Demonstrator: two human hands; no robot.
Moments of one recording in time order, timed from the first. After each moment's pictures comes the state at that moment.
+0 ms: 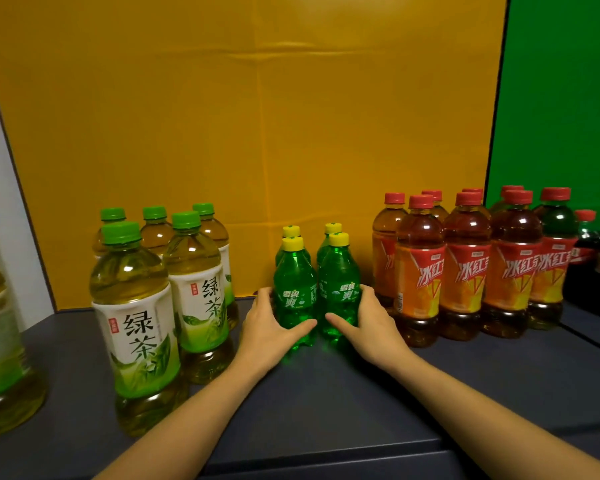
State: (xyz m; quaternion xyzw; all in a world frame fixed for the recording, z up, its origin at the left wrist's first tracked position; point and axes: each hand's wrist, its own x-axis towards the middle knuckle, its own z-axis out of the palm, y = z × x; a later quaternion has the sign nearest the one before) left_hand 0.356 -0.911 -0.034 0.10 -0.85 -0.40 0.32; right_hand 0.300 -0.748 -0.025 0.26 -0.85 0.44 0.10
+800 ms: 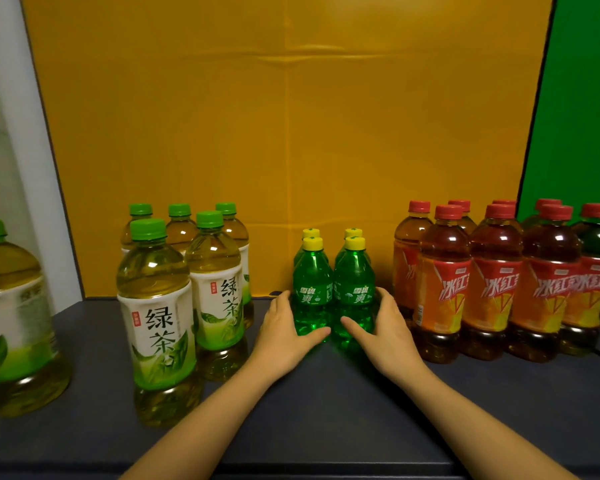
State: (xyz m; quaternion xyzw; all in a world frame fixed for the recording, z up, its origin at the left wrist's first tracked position) left_hand 0.362 -0.908 -0.031 0.10 -0.88 -0.36 0.28; right_hand 0.300 -0.752 -0.027 0.28 -0.82 0.48 0.13
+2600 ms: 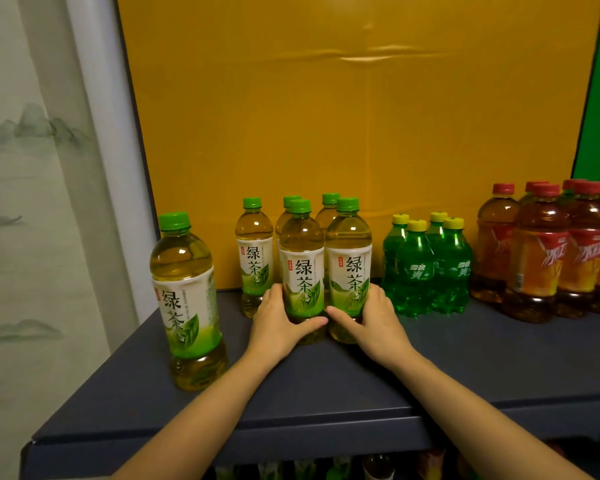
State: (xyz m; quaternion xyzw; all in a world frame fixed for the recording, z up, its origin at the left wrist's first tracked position) left_hand 0.471 -1.067 -0.032 0.10 -0.88 -0.35 0.32; right_hand 0.406 -0.910 -0.036 0.27 -0.85 0.42 0.14
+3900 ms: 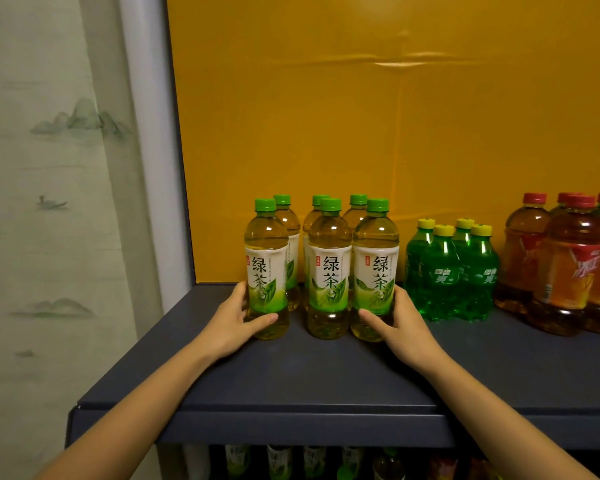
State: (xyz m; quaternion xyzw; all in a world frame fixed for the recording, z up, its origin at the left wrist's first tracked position) left_hand 0.530 -1.141 -0.025 0.02 -0.82 -0.52 0.23; right_hand 0.409 -0.902 -0.038 0.32 -0.80 0.49 0.10
